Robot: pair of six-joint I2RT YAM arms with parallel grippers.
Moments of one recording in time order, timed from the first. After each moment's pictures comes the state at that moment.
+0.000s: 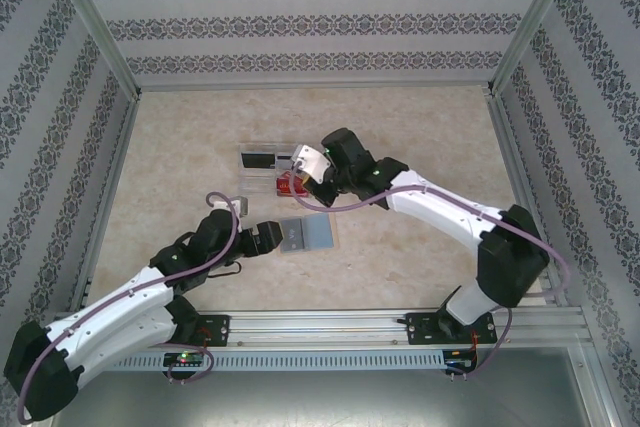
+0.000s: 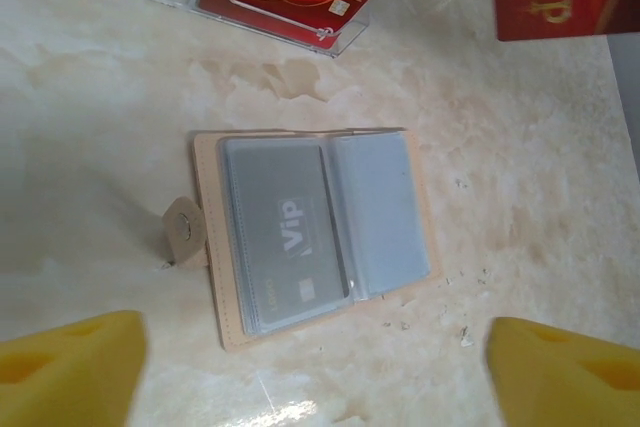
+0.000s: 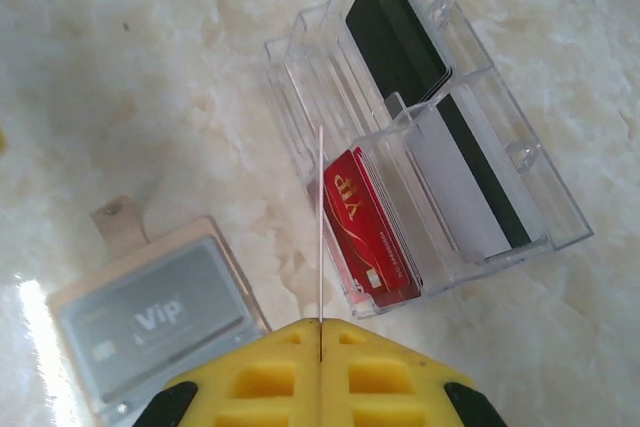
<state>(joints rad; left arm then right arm) -0.68 0.75 0.41 -0.32 0.00 -0.84 0.75 1.58 1.21 -0.42 -0.17 -0.39</state>
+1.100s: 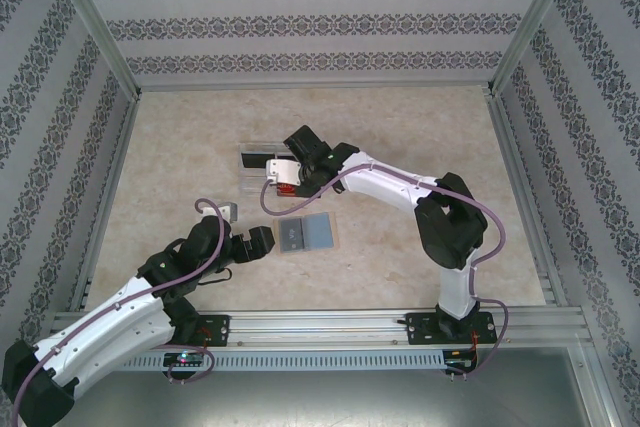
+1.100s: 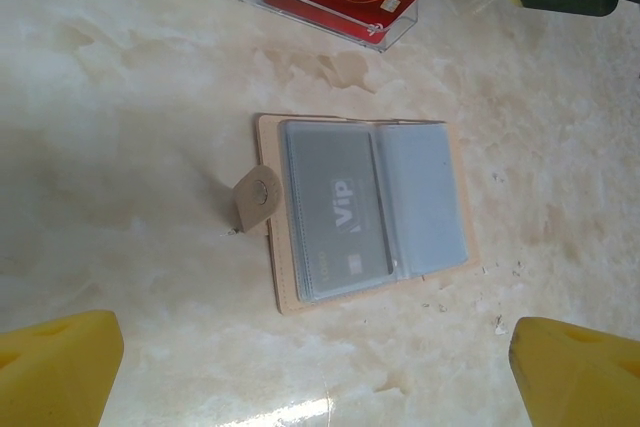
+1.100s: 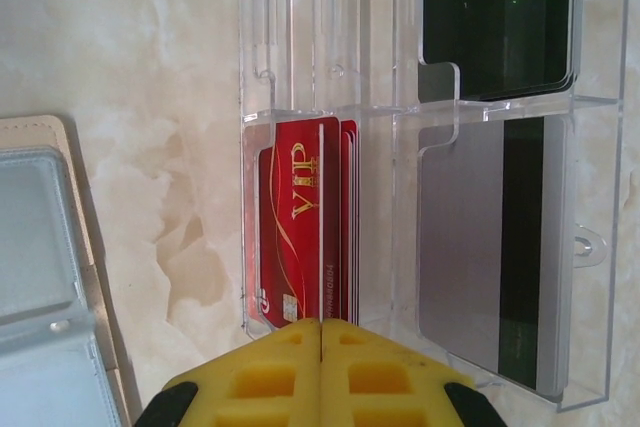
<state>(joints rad) -0.68 0.63 0.40 -0.47 -0.05 -0.84 0.79 1.93 1.51 -0.58 0.01 -0.79</state>
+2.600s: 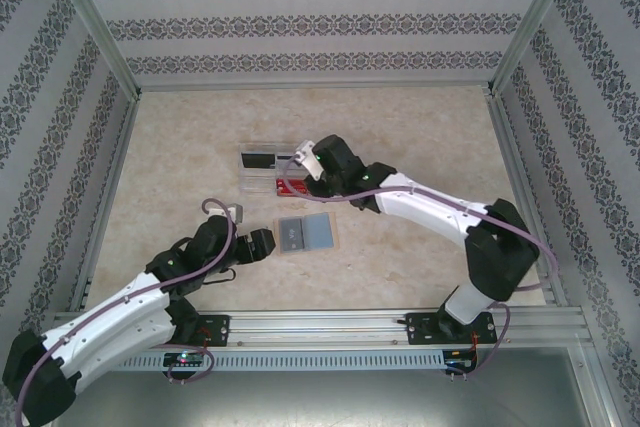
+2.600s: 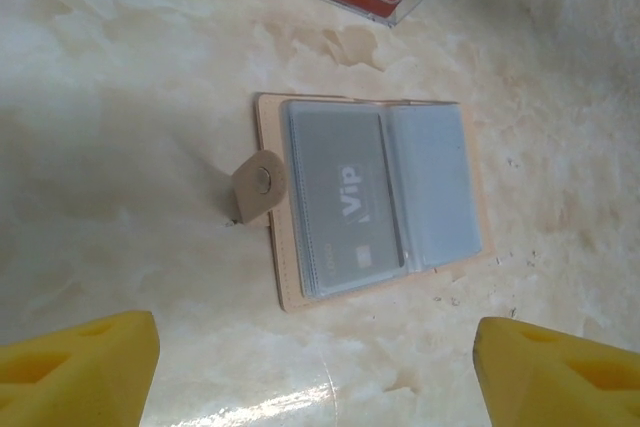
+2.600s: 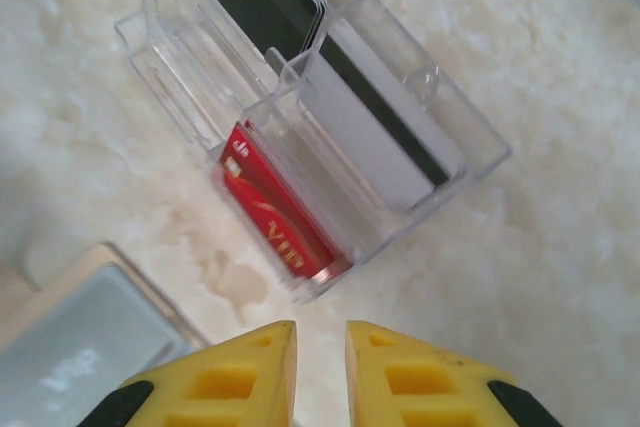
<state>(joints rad) -0.68 0.72 0.37 -0.39 -0.01 -0.85 0.77 1.59 1.15 -0.33 0.05 -0.10</state>
